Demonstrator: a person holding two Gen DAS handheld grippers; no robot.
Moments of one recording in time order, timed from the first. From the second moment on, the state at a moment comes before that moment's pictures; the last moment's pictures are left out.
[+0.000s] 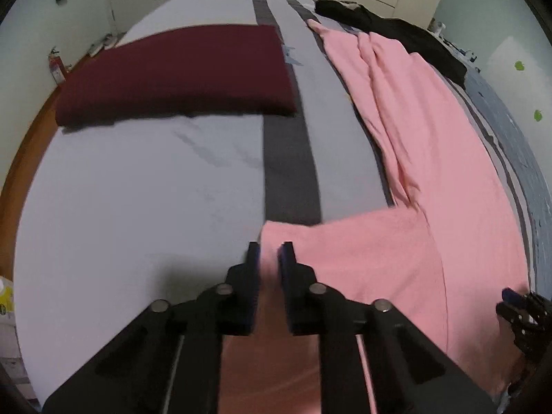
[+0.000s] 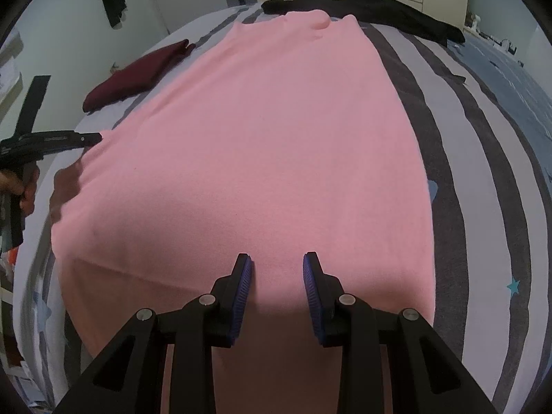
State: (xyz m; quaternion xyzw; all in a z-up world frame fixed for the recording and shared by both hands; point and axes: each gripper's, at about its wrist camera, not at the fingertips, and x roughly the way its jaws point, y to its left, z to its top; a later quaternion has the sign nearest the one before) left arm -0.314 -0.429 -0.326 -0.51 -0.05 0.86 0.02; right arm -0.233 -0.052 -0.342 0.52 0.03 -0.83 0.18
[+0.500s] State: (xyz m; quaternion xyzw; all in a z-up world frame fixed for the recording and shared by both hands) left arm -0.260 -0.482 -0.305 -0.50 -0.12 0.86 -0.01; right arm -0.237 -0.054 -0.342 0.52 0.02 -0.83 0.18
